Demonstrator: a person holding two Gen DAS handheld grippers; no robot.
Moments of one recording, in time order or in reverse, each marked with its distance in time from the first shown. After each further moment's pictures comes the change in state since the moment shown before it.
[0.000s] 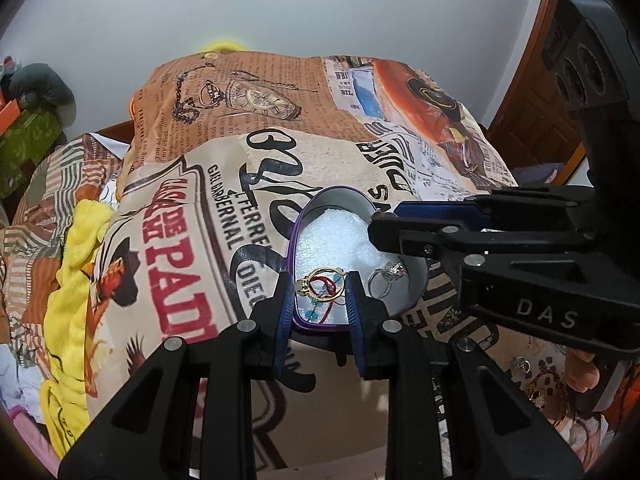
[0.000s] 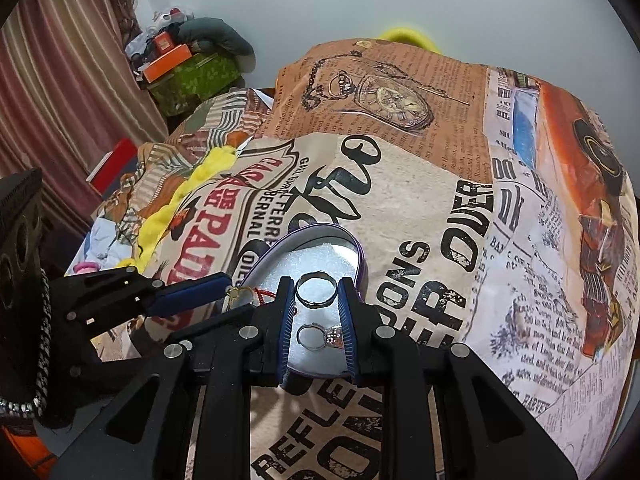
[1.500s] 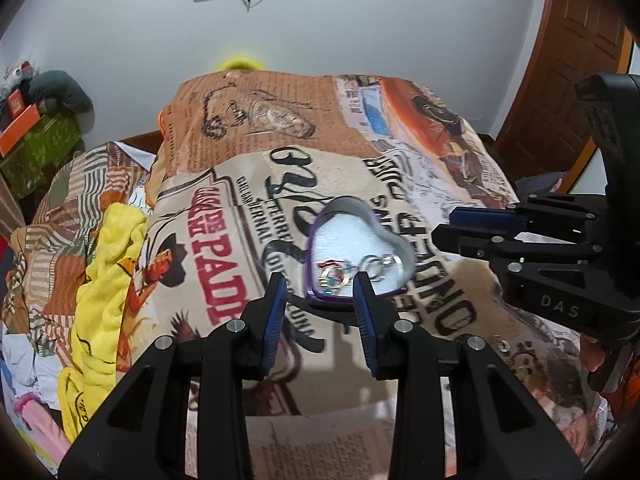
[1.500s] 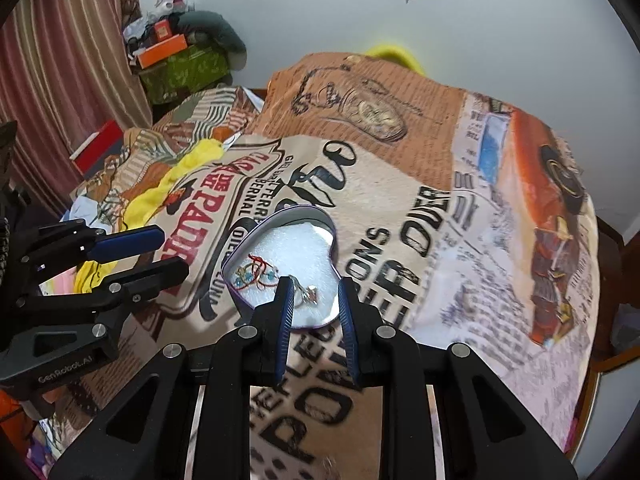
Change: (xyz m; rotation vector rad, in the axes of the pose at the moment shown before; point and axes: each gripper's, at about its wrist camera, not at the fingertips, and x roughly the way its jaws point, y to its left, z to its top) left arm -0.056 -0.004 -0.009 -0.007 -0.048 0.041; right arm -0.049 0.011 -0.021 -0.078 -0.037 -0.136
